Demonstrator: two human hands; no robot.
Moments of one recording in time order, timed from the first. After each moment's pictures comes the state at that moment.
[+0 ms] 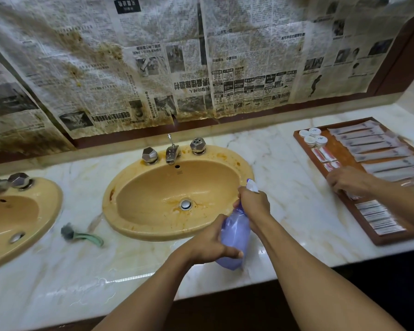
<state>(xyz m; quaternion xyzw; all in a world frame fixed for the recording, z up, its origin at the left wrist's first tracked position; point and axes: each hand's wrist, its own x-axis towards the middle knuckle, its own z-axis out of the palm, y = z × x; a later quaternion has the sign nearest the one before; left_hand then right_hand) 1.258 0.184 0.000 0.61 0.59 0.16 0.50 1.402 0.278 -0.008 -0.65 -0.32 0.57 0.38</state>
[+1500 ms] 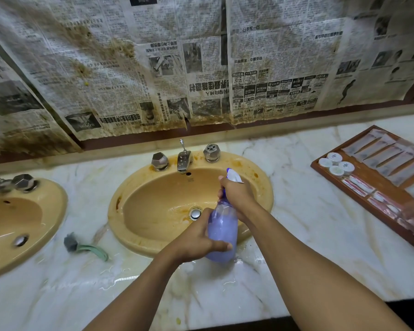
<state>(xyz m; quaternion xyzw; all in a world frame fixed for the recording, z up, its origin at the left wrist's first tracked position) 1.190 0.234 0.004 0.55 0.62 0.22 0.52 1.317 0.352 0.001 -0.58 -0.38 0.63 0.34</state>
